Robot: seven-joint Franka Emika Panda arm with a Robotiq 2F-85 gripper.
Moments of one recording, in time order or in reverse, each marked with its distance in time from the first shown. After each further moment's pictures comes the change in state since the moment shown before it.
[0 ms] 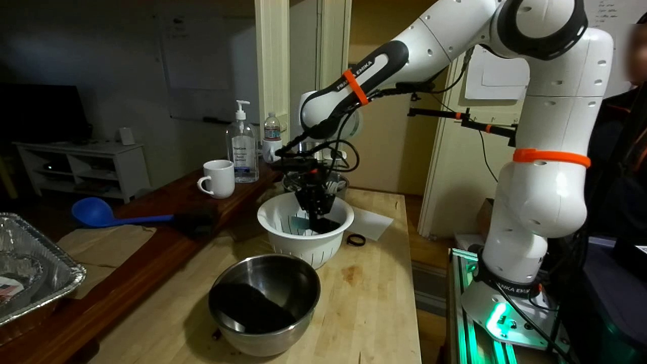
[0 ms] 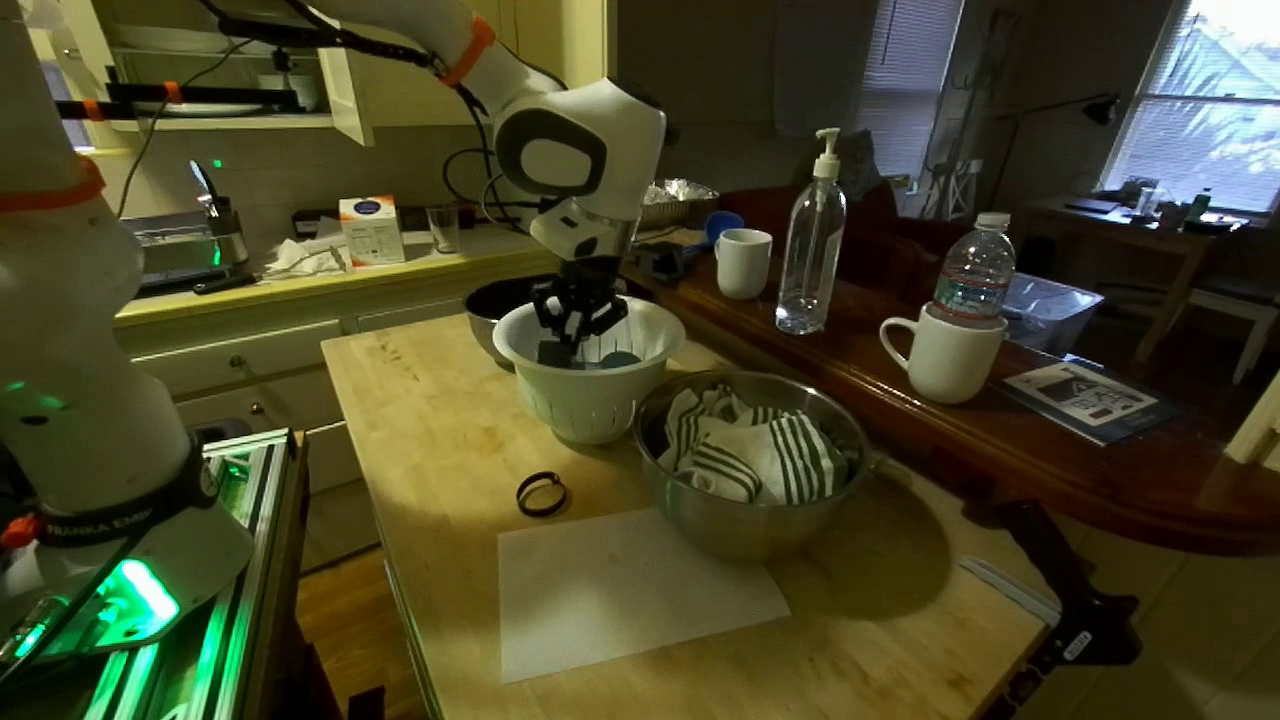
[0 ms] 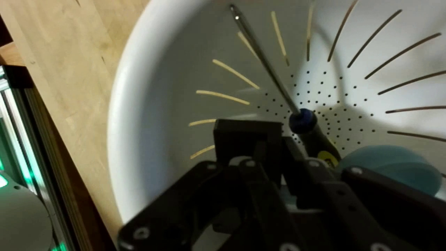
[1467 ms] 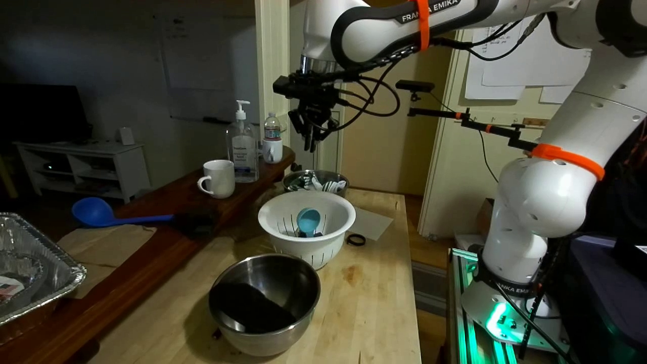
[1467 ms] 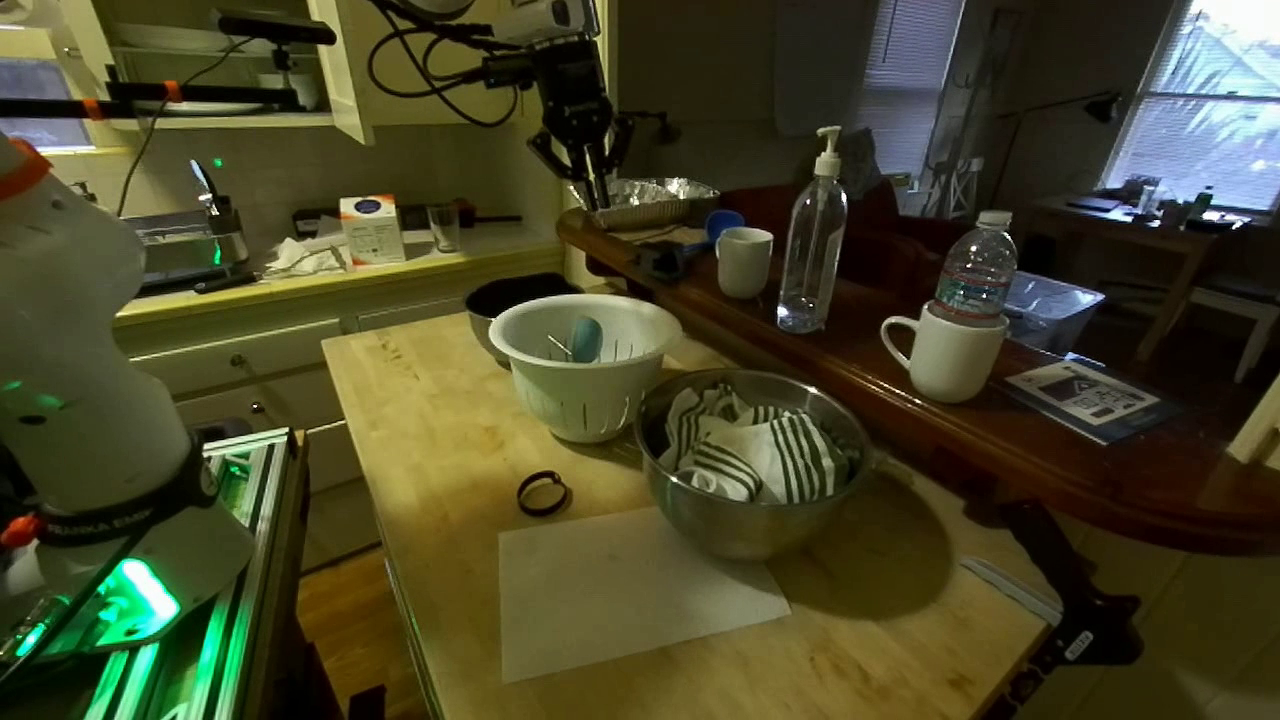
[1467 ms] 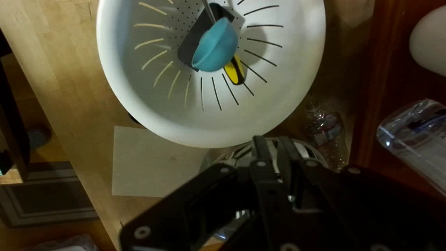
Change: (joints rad) arm -0.018 -0.341 0.125 0.101 -0.453 -0.094 0.008
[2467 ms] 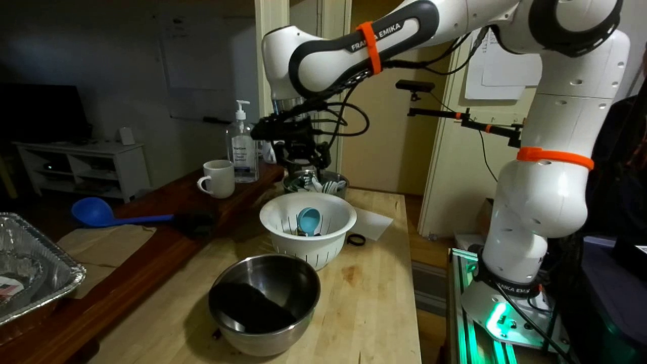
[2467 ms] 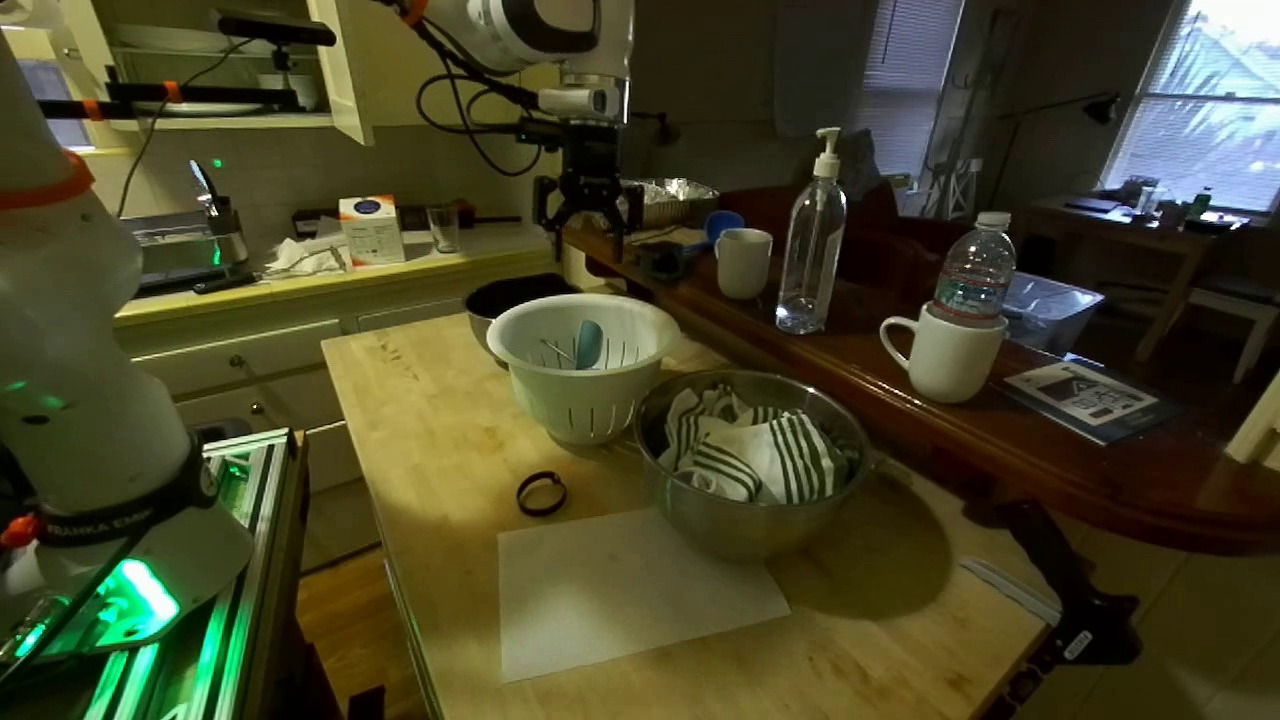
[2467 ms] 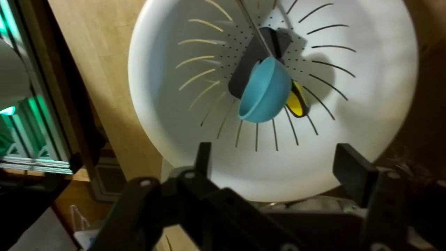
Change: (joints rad) arm 0.028 0.279 0.033 0.153 -0.001 -0.194 0.075
